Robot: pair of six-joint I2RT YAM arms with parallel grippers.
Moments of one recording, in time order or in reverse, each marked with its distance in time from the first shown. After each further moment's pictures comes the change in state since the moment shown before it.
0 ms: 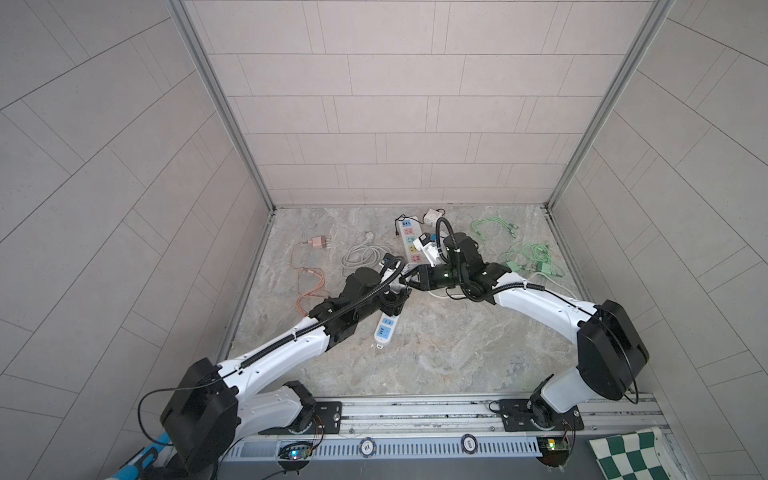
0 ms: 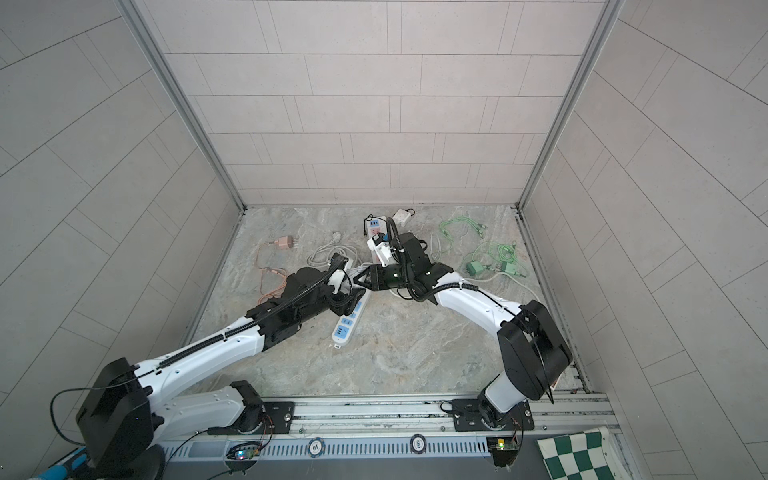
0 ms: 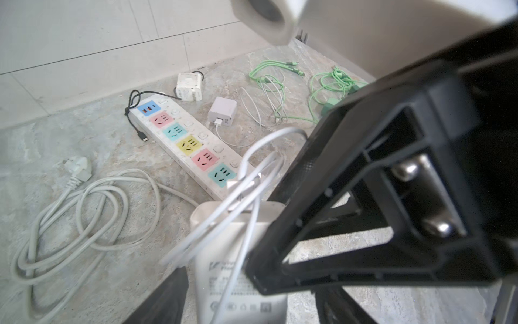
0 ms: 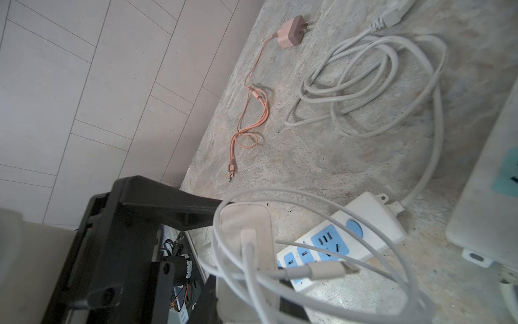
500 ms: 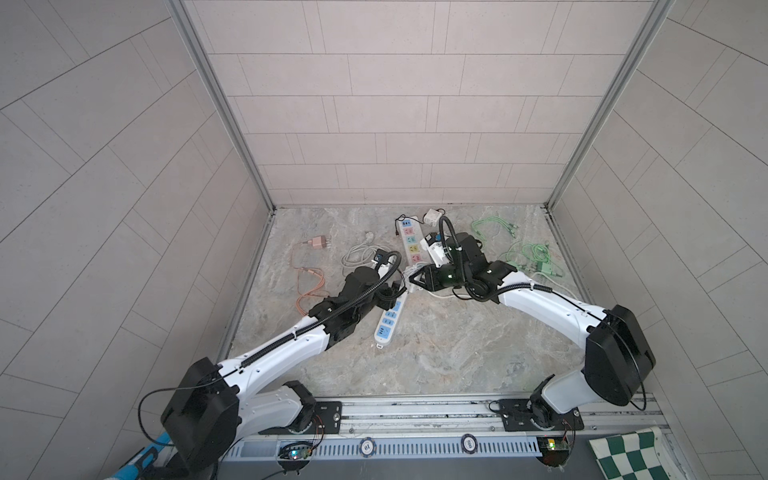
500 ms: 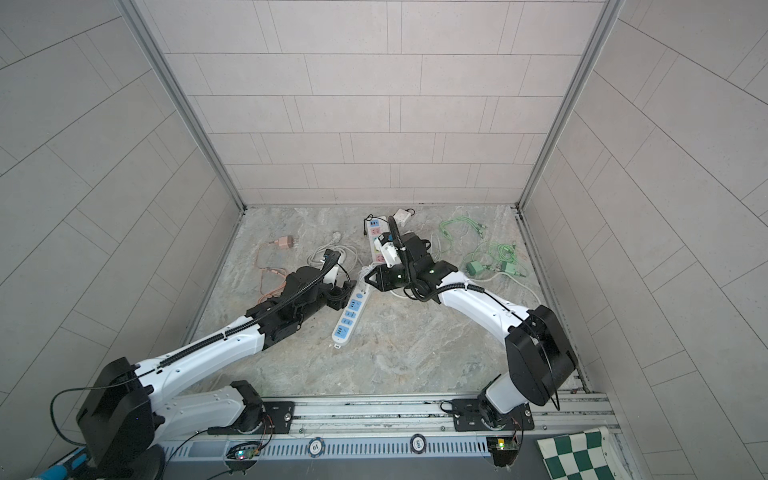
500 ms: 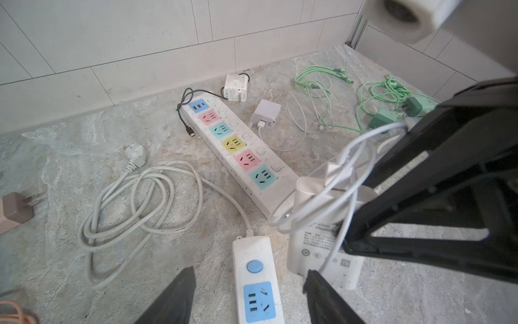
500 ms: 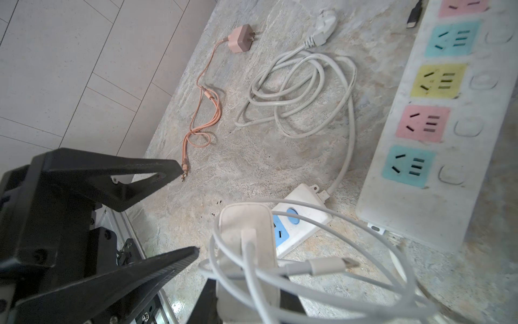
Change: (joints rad) left arm 0.006 0.026 0.005 -0.016 -0.097 -0.045; right arm 0.001 -0.036 0.009 -0.129 0.164 -0.103
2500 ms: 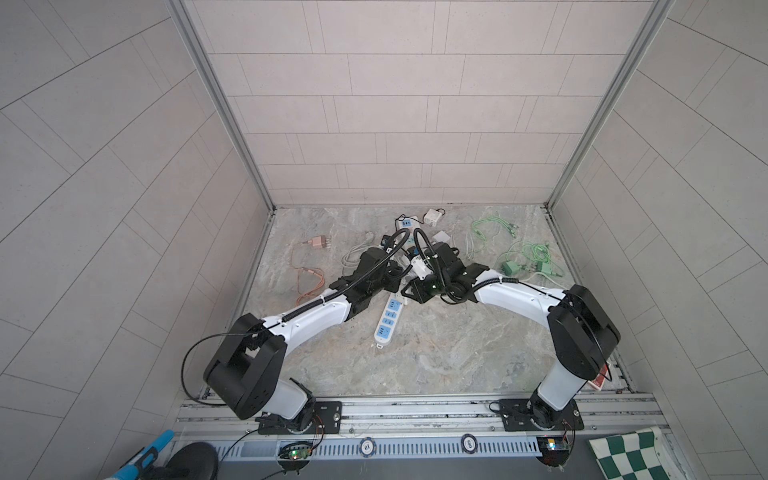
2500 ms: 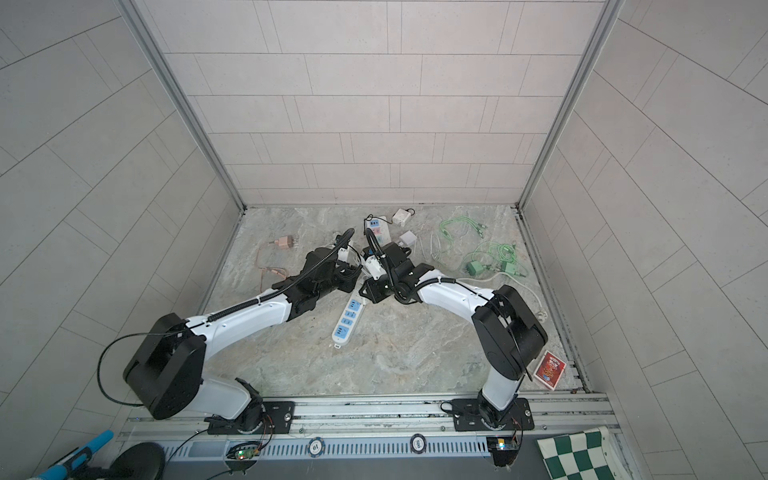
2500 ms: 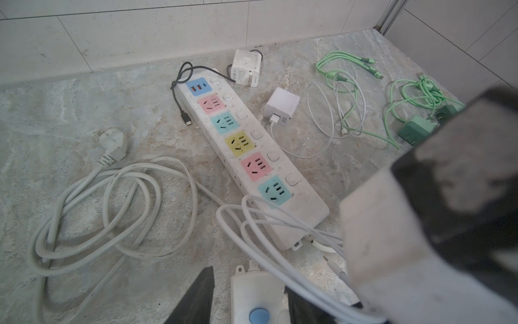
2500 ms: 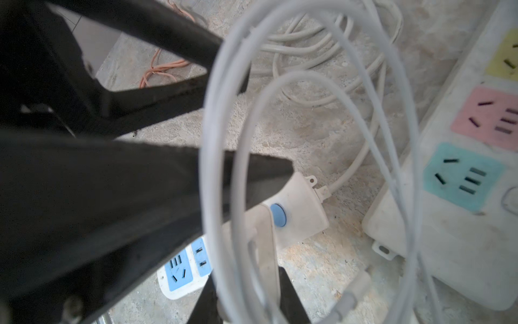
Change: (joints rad) left arm 0.096 0.288 0.159 0.042 0.038 -0.066; right arm 0.072 0.197 0.046 0.003 0.063 -0.231
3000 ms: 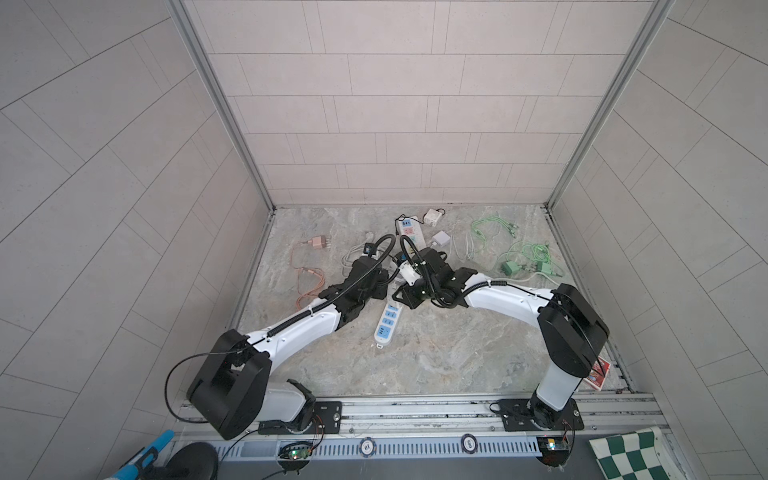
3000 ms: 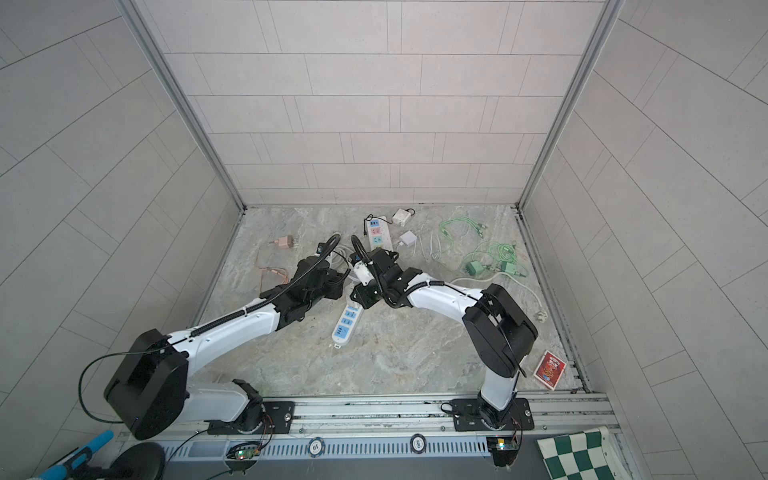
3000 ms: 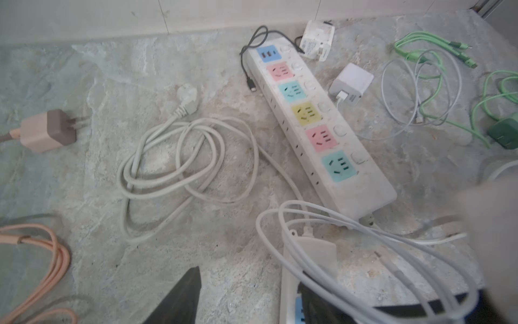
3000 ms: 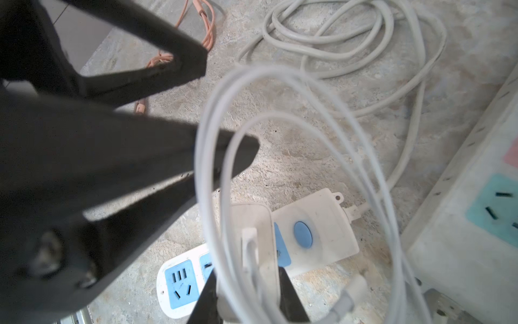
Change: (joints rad) left arm 0.013 -0.124 -0.124 -0.119 -0.154 -0.097; right arm 0.077 0.048 0.021 0.032 0.063 -0.021
